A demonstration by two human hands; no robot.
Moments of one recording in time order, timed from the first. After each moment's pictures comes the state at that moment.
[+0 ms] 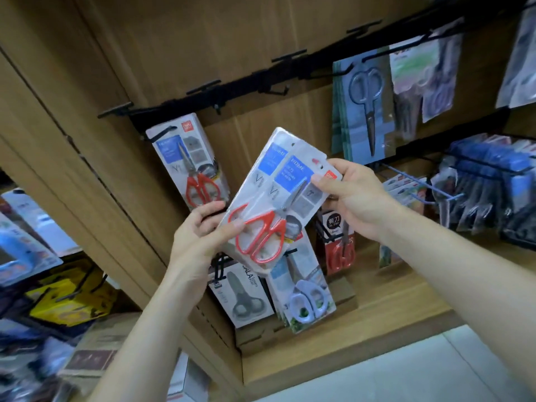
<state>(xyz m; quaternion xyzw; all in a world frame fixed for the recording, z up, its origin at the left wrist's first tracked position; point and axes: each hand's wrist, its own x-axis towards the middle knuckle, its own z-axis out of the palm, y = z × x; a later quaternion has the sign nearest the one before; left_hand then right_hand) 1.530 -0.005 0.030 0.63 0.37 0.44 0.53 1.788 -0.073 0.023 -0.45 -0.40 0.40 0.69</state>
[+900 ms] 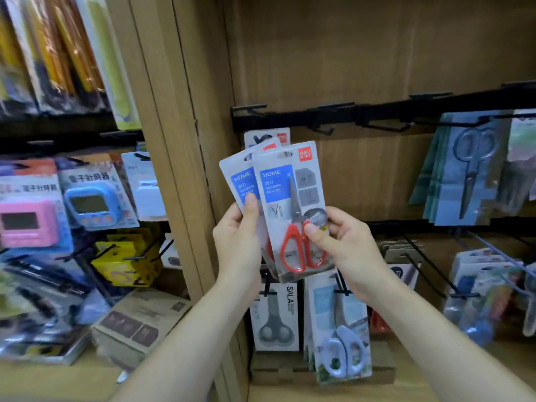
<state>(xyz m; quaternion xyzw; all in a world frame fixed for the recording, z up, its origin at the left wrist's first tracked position) 1.532 -0.006 0.042 0.45 0.30 0.69 0.49 1.688 -0.022 0.012 -0.38 -0.54 0.39 0.64</state>
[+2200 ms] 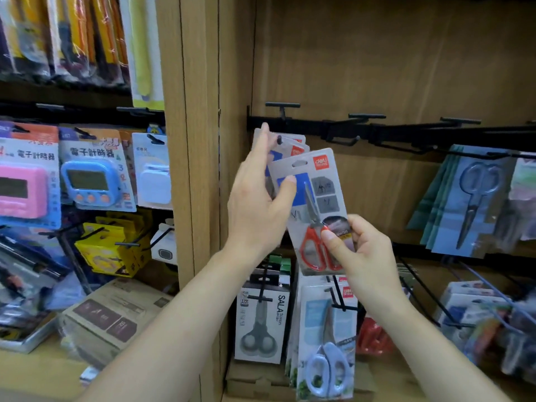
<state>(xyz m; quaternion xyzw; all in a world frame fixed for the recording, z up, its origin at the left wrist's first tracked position) 1.525 0.020 0.072 0.68 0.29 0.66 0.13 1.690 -0.034 0.022 -0.47 -0.59 0.21 0.63</state>
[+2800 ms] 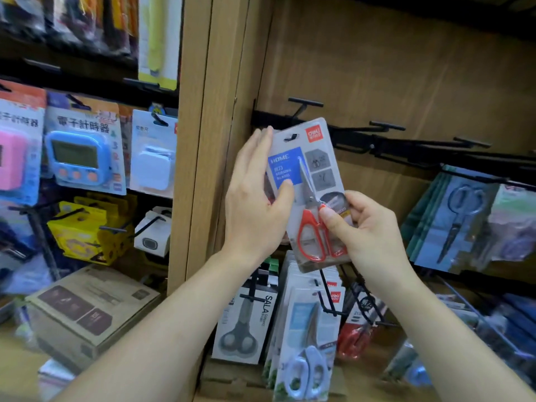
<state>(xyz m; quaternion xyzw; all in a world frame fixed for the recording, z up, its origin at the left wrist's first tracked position) 1.520 0.029 0.061 0.64 0.27 0.71 0.12 1.679 -0.037 0.072 -0.47 -0.64 0.19 0.58</state>
